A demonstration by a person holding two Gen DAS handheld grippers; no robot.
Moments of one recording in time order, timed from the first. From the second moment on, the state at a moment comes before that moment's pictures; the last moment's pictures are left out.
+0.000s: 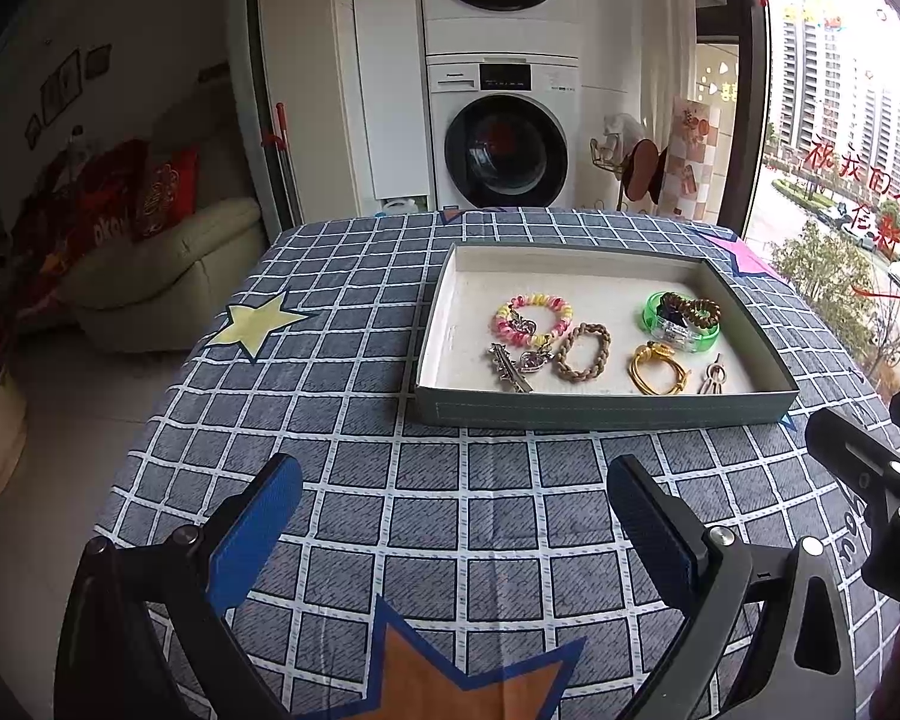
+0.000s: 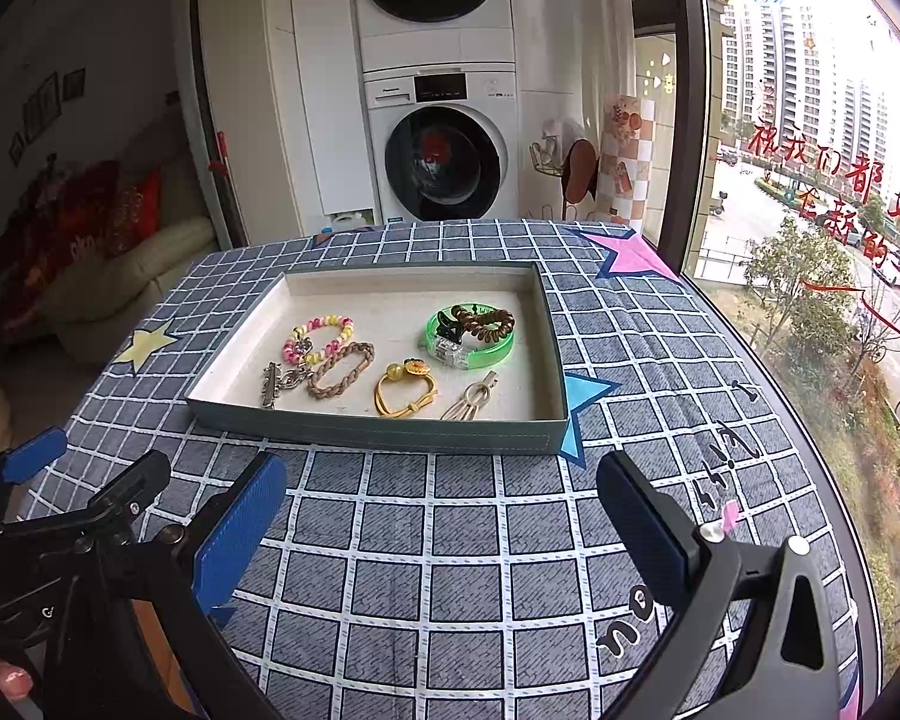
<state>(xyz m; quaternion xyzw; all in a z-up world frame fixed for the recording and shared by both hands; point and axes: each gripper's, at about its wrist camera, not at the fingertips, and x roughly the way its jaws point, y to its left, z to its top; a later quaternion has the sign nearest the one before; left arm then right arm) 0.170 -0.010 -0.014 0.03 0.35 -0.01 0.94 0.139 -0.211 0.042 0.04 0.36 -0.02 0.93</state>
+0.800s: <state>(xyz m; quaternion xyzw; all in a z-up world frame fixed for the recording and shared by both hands) 0.170 -0.010 -0.013 0.03 0.35 -0.01 0.94 0.138 -0.211 0.041 0.04 0.36 -0.02 0.93</state>
